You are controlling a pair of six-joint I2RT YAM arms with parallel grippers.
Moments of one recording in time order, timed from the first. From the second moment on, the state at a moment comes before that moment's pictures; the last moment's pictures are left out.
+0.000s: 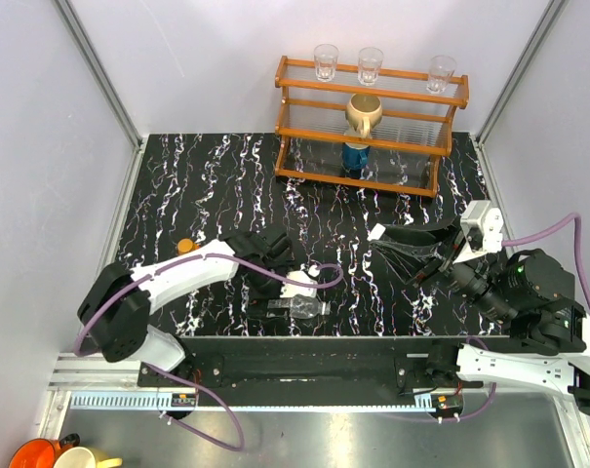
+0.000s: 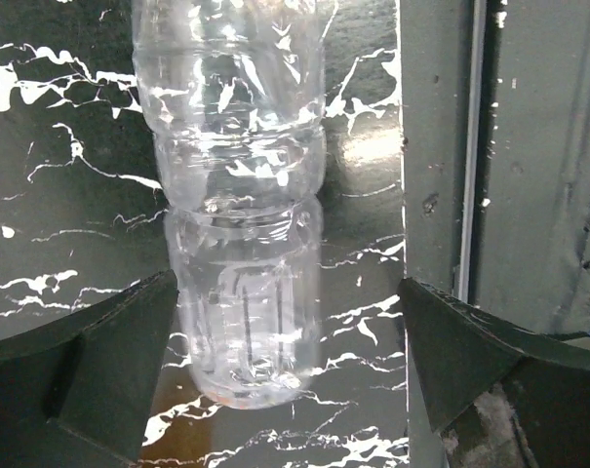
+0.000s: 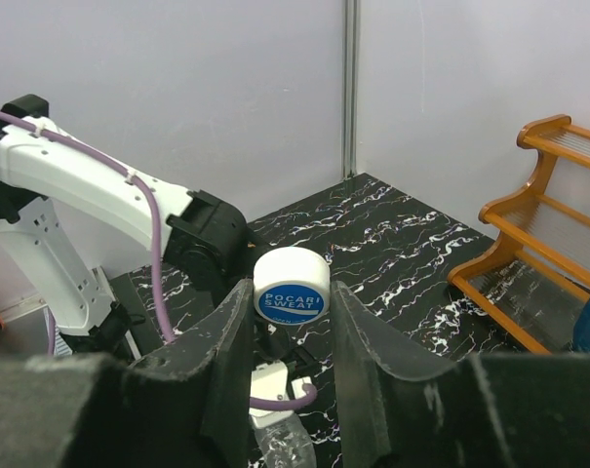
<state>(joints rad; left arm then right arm) -0.82 1.44 0.99 -0.90 0.39 0.84 1.22 0.61 1.14 -0.31 0.28 0.01</state>
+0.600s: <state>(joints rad) -0.77 1.61 0.97 -0.74 0.33 0.78 1.22 0.60 1.17 -0.34 0.27 0.01</state>
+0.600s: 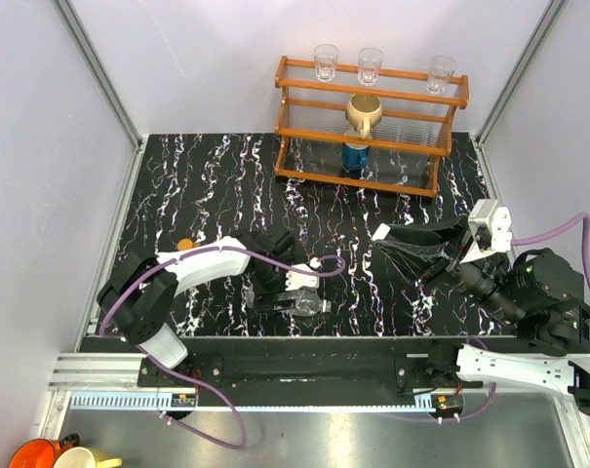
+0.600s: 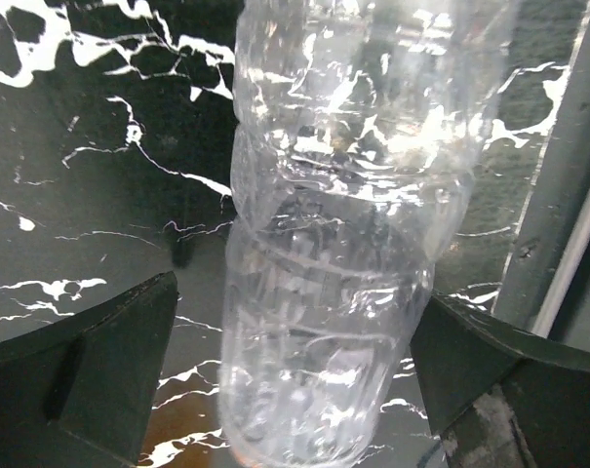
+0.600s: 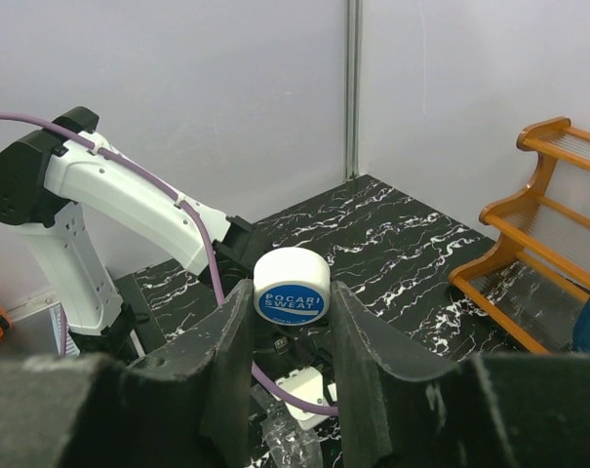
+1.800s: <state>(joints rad) -0.85 0.97 1.36 -1.19 0.18 0.69 1.22 0.78 1.24 -0.63 -0.01 0.29</state>
